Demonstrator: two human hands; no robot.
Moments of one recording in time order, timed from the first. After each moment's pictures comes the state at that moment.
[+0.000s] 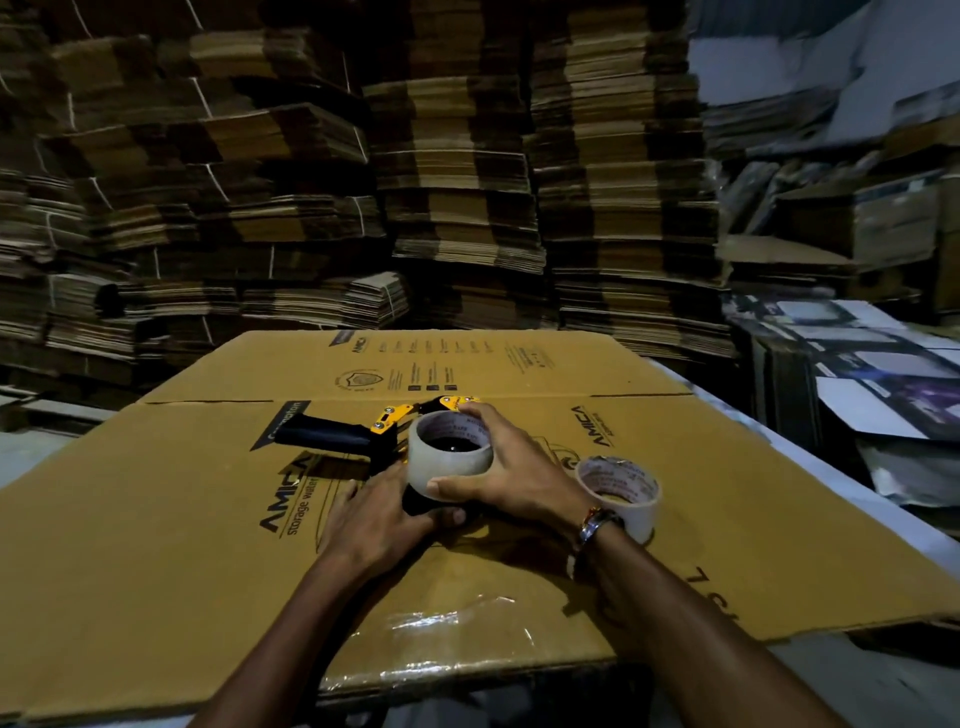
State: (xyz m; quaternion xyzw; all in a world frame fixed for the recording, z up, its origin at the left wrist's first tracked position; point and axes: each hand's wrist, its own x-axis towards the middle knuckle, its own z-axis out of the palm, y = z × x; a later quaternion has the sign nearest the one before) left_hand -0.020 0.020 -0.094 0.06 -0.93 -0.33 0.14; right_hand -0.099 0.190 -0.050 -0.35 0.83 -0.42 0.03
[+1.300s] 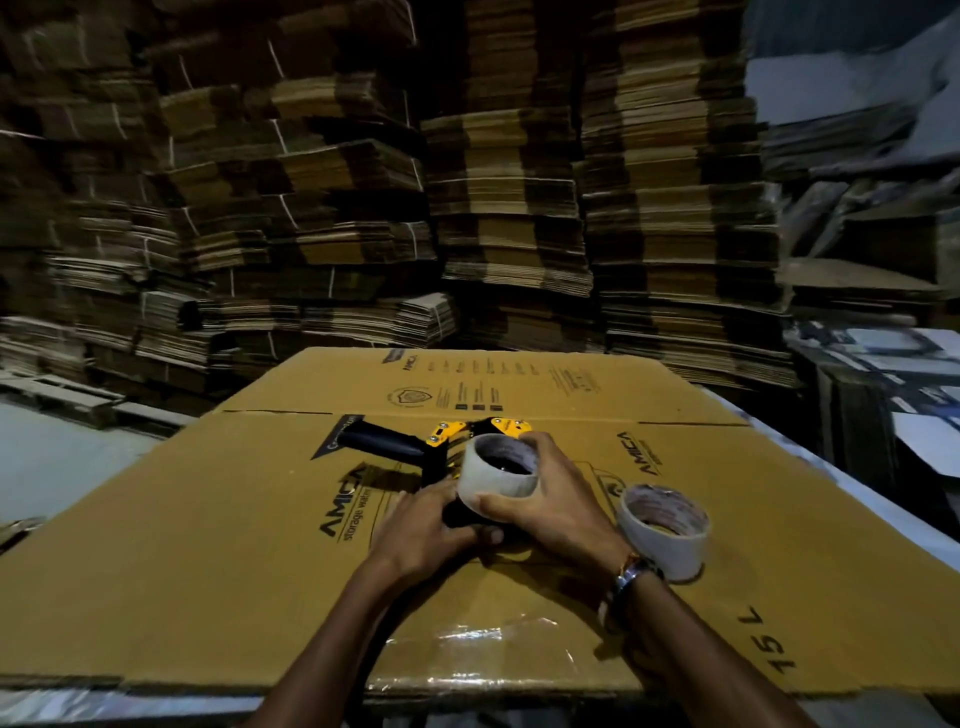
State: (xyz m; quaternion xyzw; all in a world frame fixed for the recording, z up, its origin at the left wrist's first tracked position) left_hand -0.017 0.010 -0.093 0.01 -0.92 -0.37 0.14; right_hand -0.086 0.184 -0.059 -0.30 0.83 -0.47 -0.02
